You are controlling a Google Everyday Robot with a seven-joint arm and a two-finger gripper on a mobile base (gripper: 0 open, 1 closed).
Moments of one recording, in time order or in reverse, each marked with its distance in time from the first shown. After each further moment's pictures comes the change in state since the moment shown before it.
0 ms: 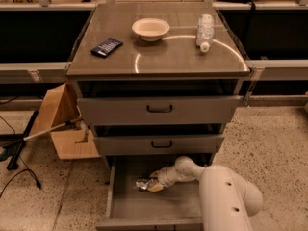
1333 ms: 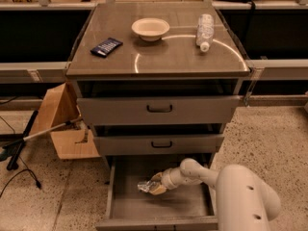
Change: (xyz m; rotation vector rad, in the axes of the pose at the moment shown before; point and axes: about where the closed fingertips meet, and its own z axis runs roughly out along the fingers) arm -0.012 0.020 -0.033 0.027 -0.042 -0.013
